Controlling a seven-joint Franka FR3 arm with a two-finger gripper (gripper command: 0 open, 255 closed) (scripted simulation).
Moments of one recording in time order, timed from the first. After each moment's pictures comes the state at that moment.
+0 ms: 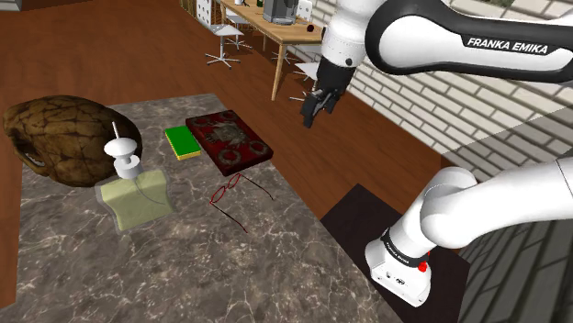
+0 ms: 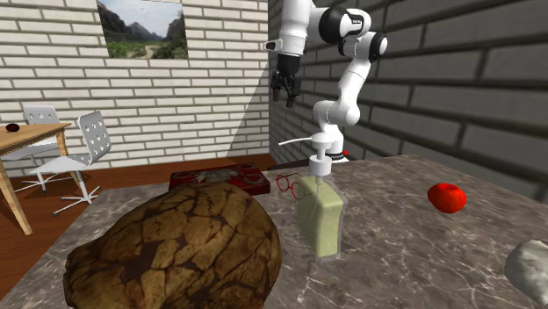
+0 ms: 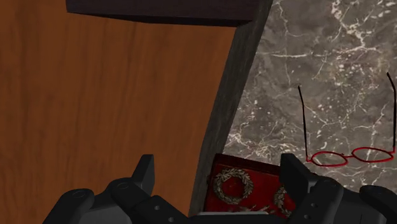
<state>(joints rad) 0.09 -0.61 0.24 -2.30 -0.01 1.76 0.25</state>
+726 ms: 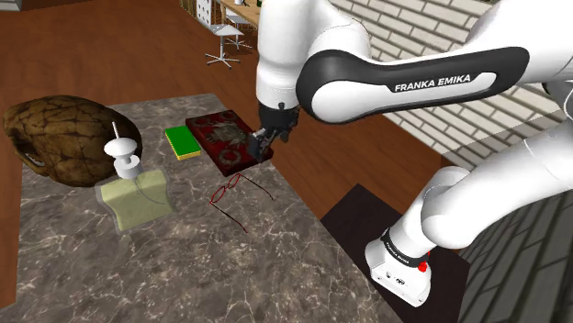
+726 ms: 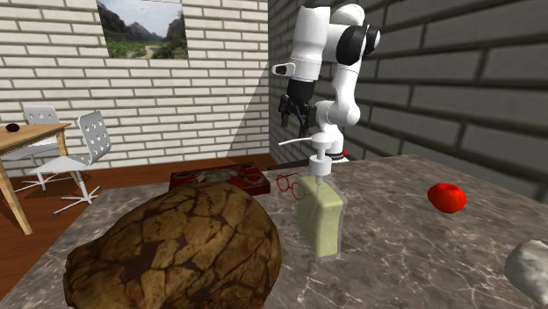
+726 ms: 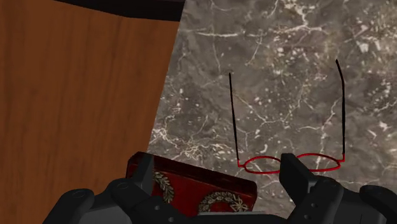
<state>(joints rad) 0.12 -0.30 0.46 -2.20 -0.05 1.90 0.49</state>
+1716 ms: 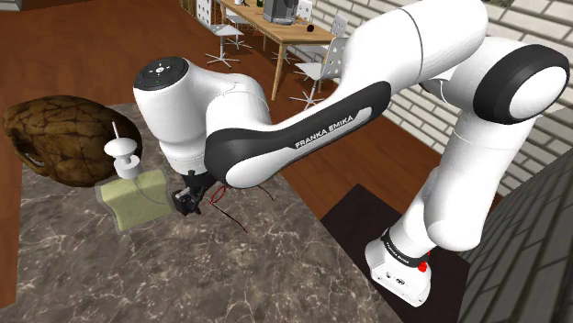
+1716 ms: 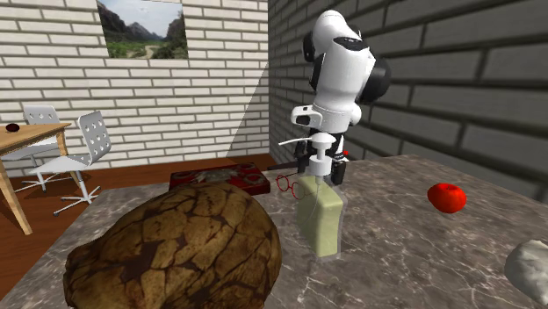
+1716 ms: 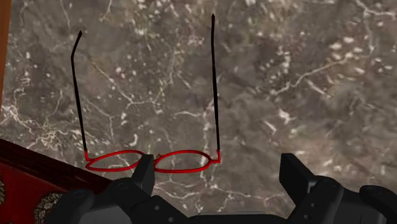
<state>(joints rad) 0.25 0.28 0.61 -1.84 -0.35 1.91 0.86</state>
